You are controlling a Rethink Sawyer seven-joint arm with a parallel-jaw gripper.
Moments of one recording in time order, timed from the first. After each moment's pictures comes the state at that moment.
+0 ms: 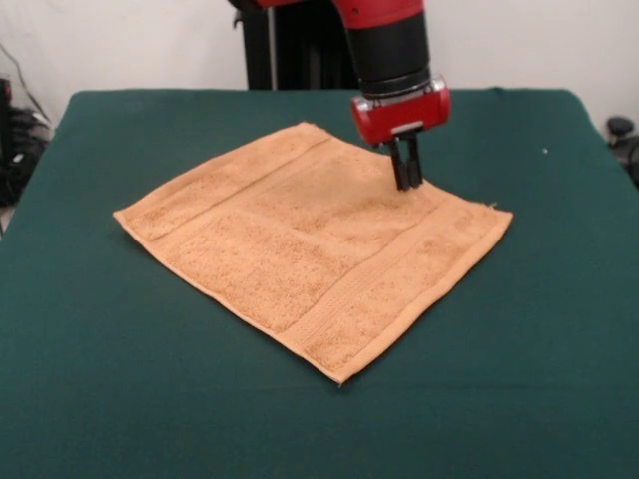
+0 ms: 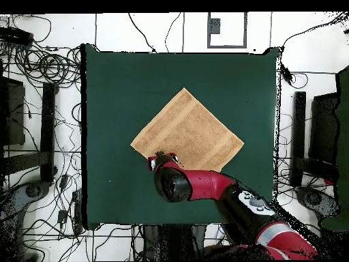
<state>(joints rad) -0.49 -0.50 0.33 2.00 -0.32 -0.04 1.57</state>
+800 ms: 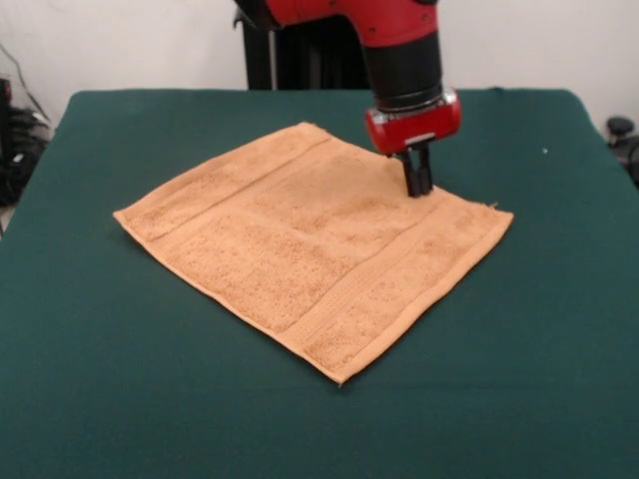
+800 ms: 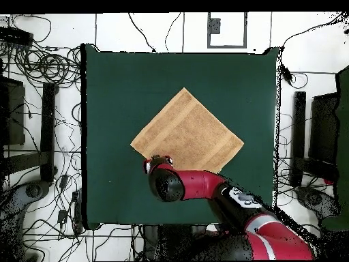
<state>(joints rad) -0.43 -0.44 0.30 1.97 -0.32 -0.04 1.57</state>
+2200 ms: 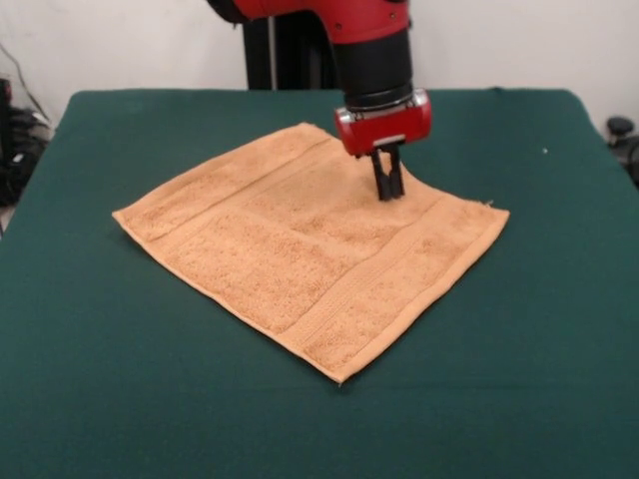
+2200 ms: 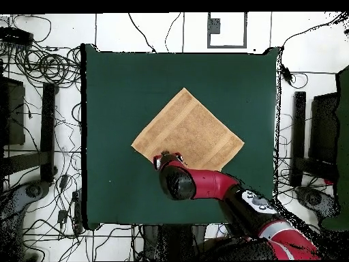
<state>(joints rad) -0.49 -0.47 0.30 1.96 -0.32 -0.04 1.57</state>
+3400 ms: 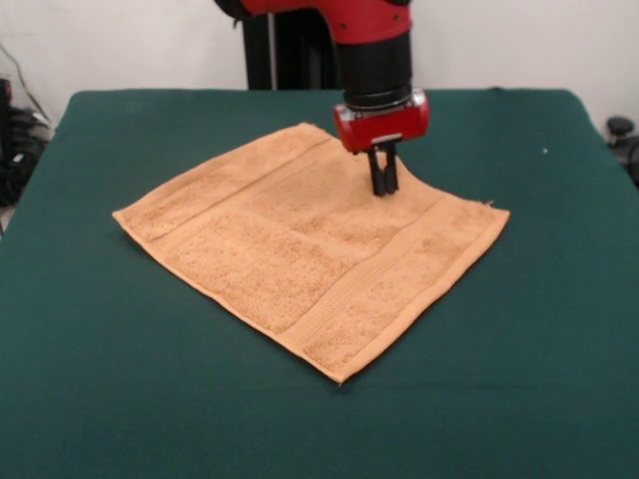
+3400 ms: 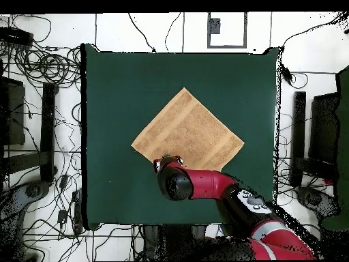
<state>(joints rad) -0.44 -0.47 0.24 1.95 -0.32 0.01 1.57</state>
